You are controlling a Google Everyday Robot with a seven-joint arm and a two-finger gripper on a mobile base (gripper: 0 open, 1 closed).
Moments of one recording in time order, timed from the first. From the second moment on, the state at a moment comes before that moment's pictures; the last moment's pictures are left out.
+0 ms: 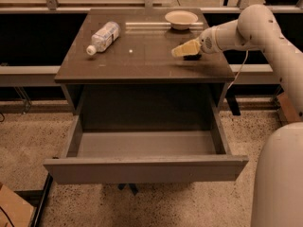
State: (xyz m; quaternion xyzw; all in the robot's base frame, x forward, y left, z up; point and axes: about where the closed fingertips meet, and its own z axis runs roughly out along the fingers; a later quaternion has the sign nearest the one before) arm 0.814 -0.150 0.849 -0.30 0.82 0.20 0.45
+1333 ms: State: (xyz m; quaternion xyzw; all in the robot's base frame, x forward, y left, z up) arm 0.817 -0.167 0.842 -0.29 0.83 0.17 0.45
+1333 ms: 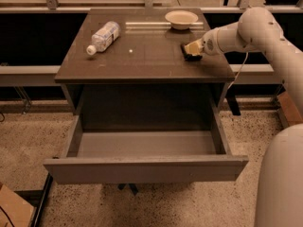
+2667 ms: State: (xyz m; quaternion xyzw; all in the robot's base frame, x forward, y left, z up) arm 0.783 -0.173 0.848 -0.26 0.83 0.16 0.47
